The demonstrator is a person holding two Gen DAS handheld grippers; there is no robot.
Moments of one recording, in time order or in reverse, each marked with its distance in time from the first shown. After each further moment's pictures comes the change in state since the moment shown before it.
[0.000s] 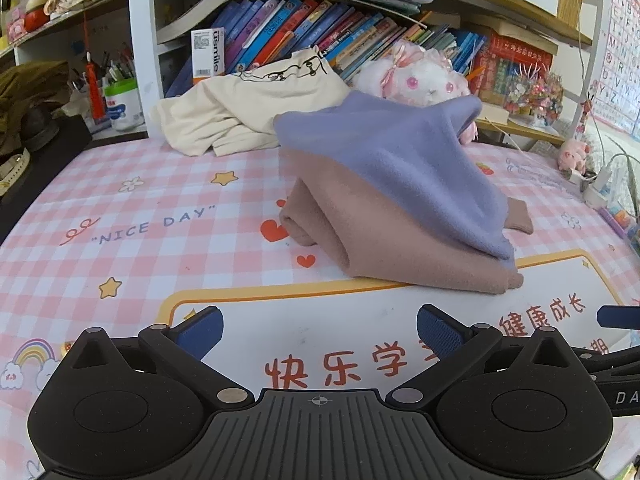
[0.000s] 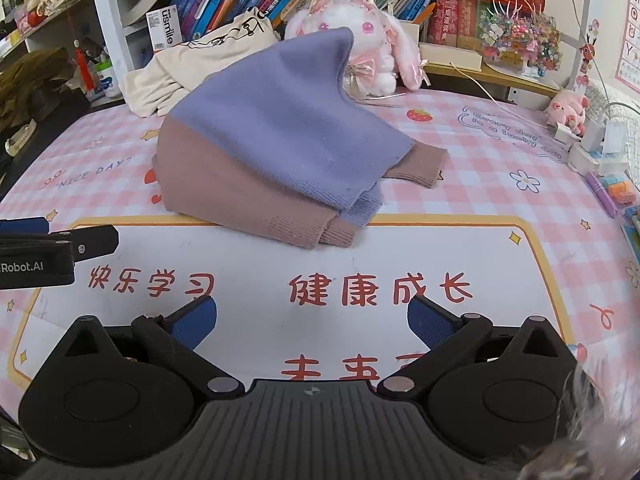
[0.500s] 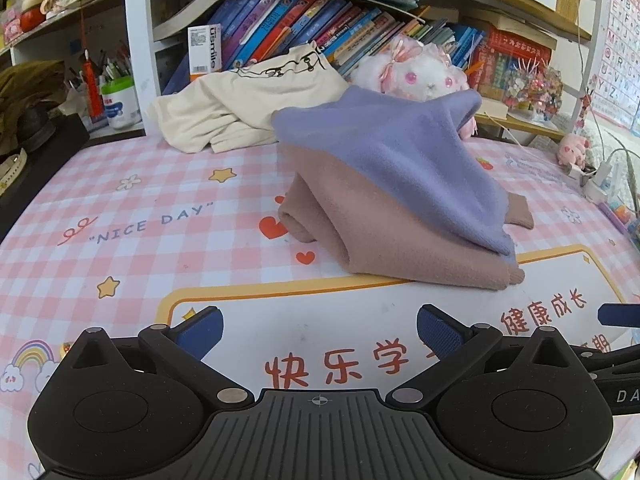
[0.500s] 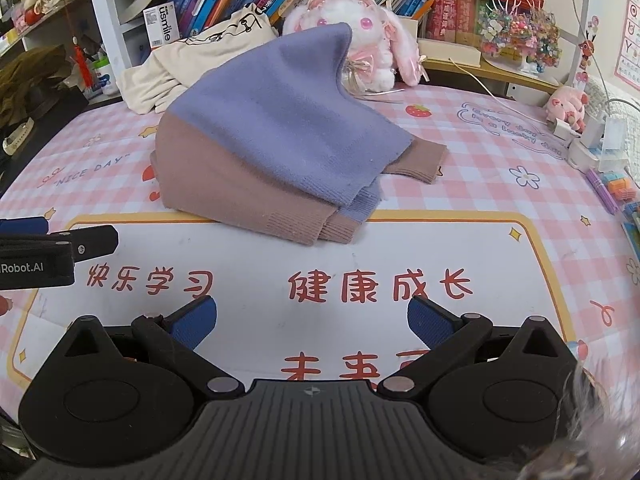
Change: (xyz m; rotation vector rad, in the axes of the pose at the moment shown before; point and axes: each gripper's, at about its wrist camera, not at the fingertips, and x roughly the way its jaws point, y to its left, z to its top) left arm 0.006 -0.001 0.004 0.002 0.015 0.013; right arm 0.001 0.001 0.000 0.005 0.010 -0.006
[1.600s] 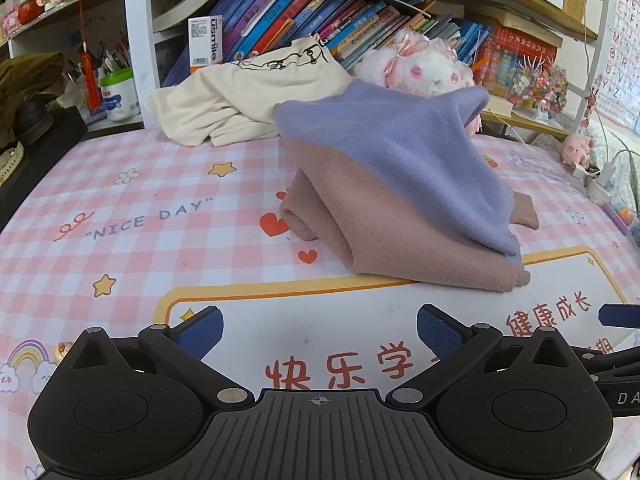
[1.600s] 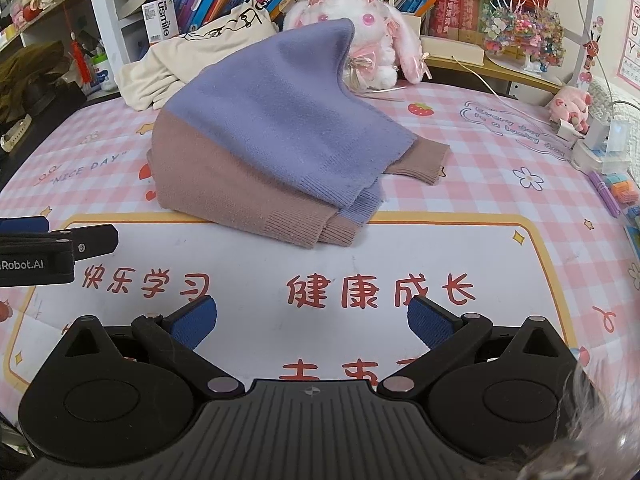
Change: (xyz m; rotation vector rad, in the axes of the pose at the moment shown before) left arm 0.008 0.005 0.003 -0.002 0.020 -0.012; right arm 0.006 -0.001 0.005 -0.009 0.018 0.001
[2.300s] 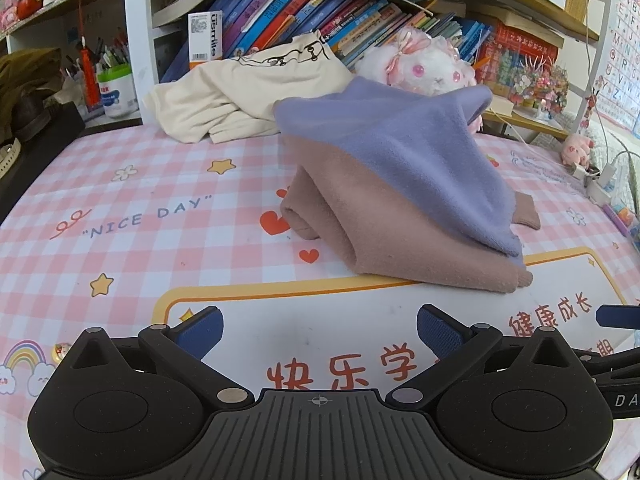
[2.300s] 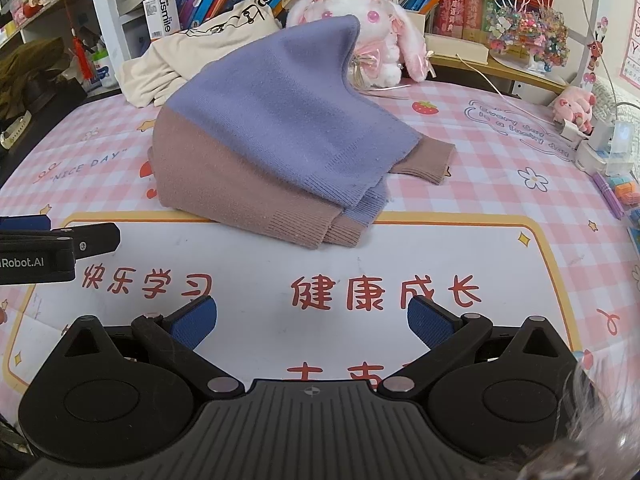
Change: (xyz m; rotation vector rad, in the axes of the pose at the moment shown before) left arm 0.005 0.003 0.001 -0.005 0.010 -0.008; right arm 0.004 0.003 0.001 -0.007 0.010 0.002
